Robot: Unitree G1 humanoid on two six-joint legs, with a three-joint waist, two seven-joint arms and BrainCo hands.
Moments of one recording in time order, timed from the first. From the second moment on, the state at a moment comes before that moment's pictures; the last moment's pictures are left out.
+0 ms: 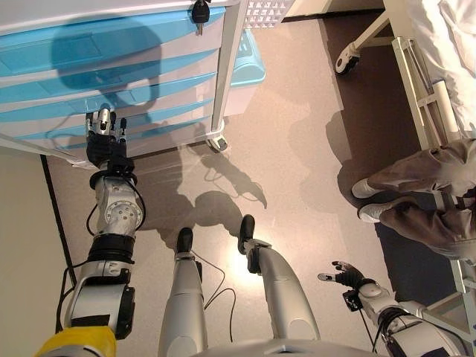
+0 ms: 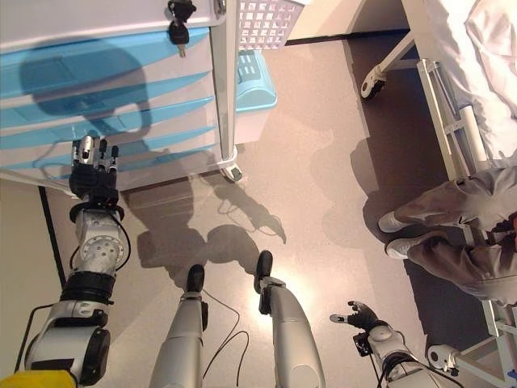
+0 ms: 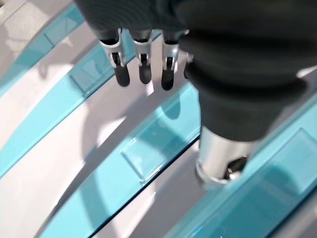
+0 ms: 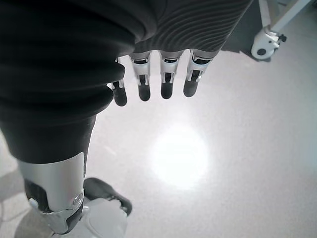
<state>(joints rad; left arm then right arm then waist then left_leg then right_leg) -0.53 0.44 0.09 0.49 -1.20 -0.31 0.11 -0.24 -0.37 0.25 1.24 0.07 -0.06 0.02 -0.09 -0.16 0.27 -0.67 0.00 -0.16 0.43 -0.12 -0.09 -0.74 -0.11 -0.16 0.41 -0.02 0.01</state>
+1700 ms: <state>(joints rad) -0.53 0.47 0.09 0.49 -1.20 -0.28 0.13 -0.24 -0.37 0.25 1.24 0.06 -0.06 0.03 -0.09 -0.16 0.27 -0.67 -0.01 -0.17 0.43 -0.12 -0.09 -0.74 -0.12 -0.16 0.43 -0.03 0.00</state>
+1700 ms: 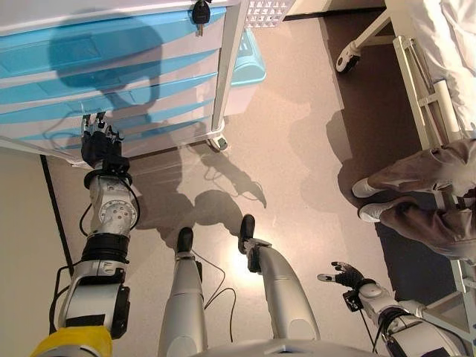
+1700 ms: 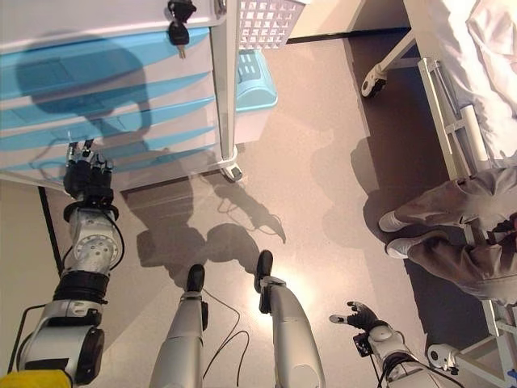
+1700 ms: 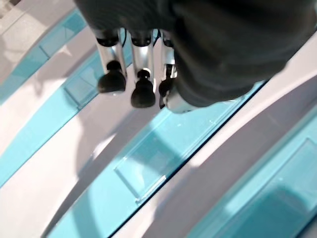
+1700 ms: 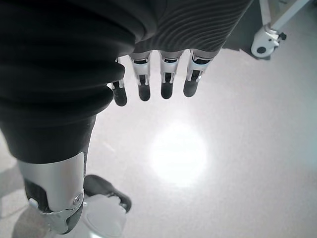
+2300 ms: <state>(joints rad) -0.50 0.39 0.09 0.49 -1.20 -0.27 0.13 -0.24 -0.37 0.25 1.24 0.05 -0.06 0.03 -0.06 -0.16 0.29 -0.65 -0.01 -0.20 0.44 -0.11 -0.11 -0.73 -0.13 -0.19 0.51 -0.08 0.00</state>
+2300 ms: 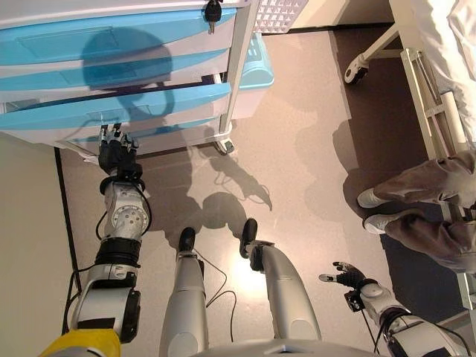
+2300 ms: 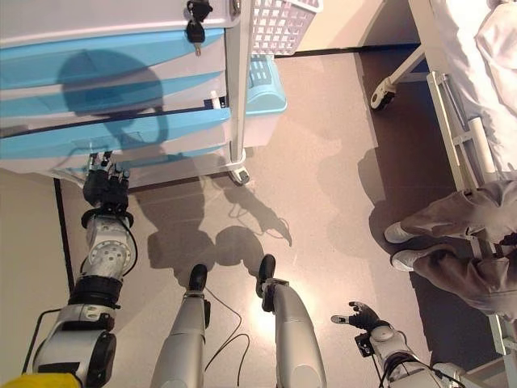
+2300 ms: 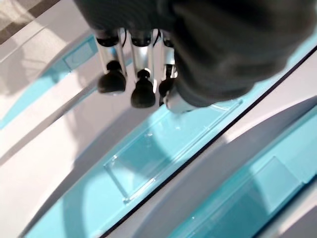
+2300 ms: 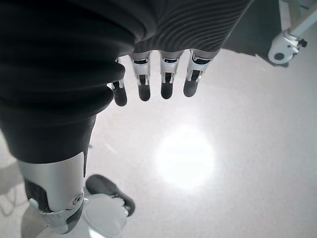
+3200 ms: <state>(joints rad) -0.38 0.28 0.09 0.40 -1.20 -0.27 0.09 -0.24 -0.38 0.24 1.24 0.04 -0.06 0.03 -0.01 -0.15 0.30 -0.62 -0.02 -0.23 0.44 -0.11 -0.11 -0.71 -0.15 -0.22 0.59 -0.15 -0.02</state>
